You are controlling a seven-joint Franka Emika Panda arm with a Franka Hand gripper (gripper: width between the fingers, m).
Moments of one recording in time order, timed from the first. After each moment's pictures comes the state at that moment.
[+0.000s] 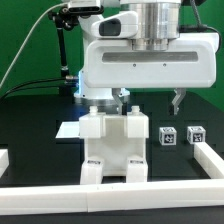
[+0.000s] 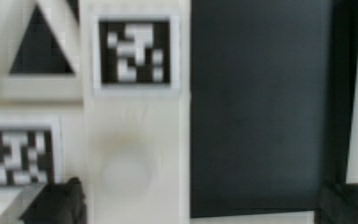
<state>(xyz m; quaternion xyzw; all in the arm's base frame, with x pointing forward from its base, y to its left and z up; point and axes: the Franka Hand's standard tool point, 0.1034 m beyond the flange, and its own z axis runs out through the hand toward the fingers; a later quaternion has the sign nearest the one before) 0.574 0.040 0.107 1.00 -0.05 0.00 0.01</state>
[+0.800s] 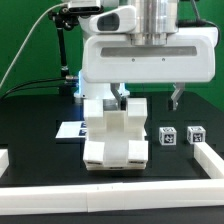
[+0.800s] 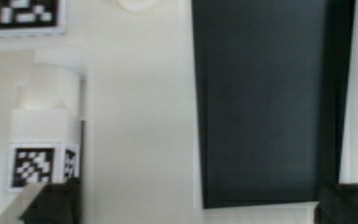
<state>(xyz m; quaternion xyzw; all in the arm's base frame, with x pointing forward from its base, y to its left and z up) 0.567 0.031 0.134 1.00 -0.05 0.00 0.00</state>
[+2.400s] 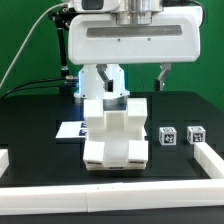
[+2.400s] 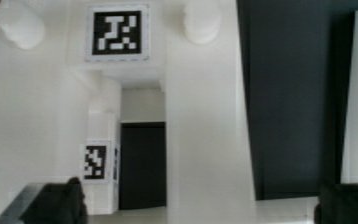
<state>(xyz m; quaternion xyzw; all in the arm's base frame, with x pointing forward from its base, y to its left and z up) 0.557 0.009 0.135 1.00 -0.03 0.01 0.00</state>
